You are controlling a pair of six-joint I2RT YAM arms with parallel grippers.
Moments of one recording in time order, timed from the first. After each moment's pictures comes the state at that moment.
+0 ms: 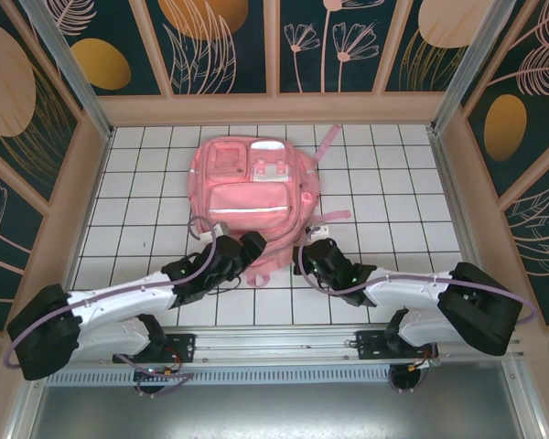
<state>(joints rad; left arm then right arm) -0.96 1.16 0.50 0.05 -0.21 -1.47 0.98 1.27 0.39 0.30 0.27 0.67</state>
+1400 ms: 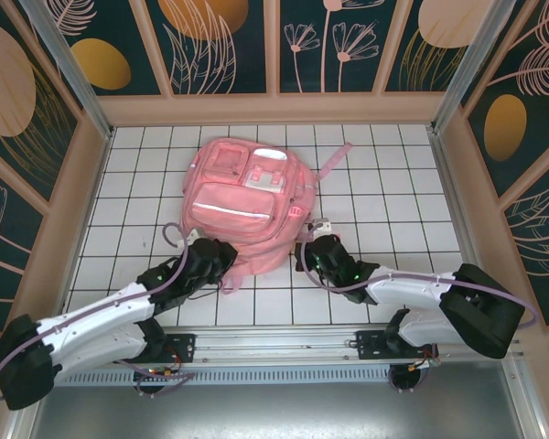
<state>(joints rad) -0.86 0.89 0.43 -0.18 -0.23 -1.51 0.91 1.26 0.40 0.29 0.24 0.63</state>
